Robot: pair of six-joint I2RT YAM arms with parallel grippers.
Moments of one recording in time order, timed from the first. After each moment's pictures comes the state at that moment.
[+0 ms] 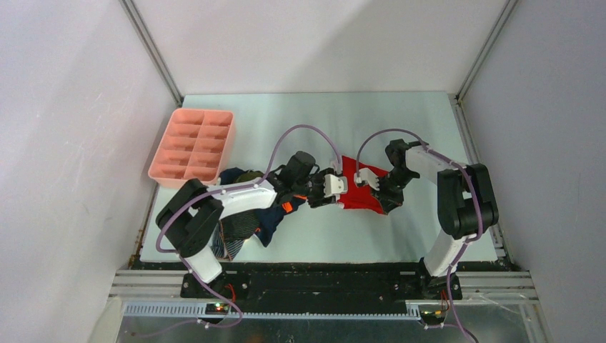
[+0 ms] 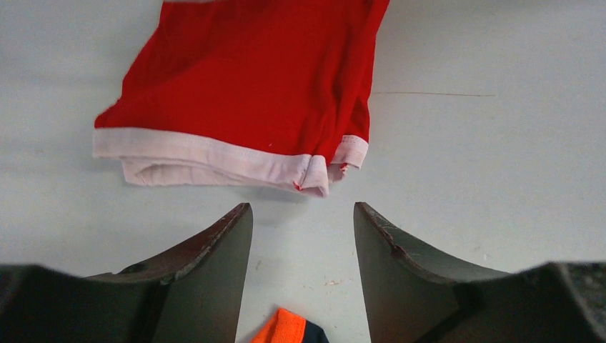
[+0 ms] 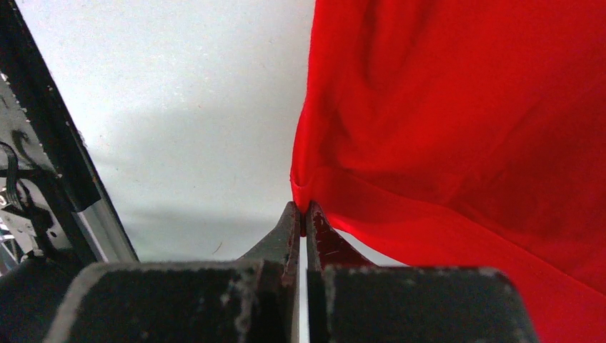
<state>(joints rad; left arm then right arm) -0.80 1.67 0.94 0.06 0.46 0.68 0.22 1.75 1.10 -1.03 -0.45 -1.23</state>
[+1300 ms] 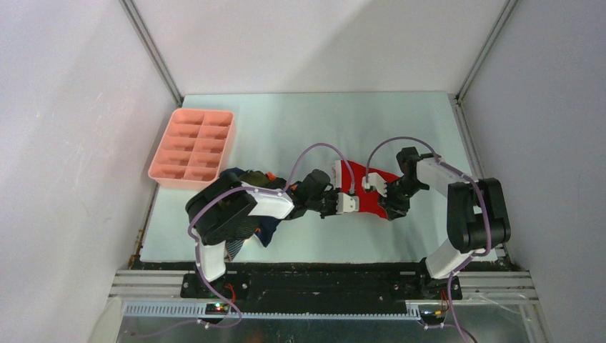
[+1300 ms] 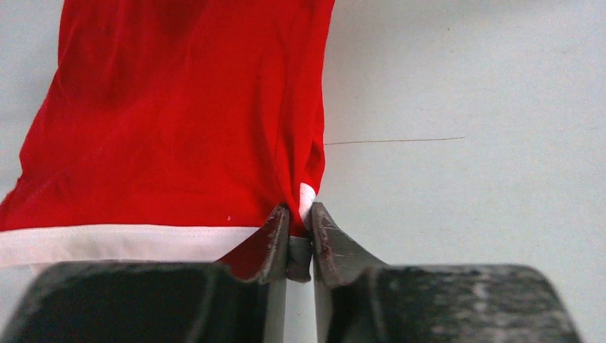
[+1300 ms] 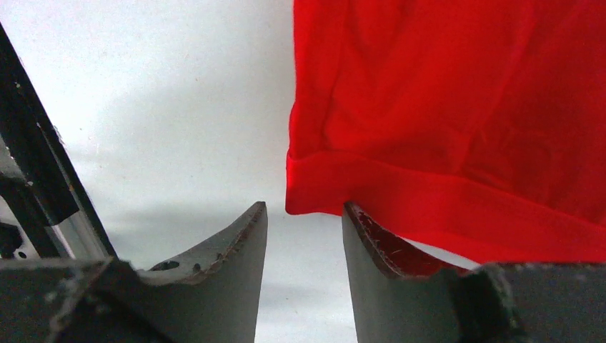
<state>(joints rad) -0.90 1.89 0.90 0.33 0.44 0.65 0.14 1.60 0.92 -0.90 -0.48 -1.26</state>
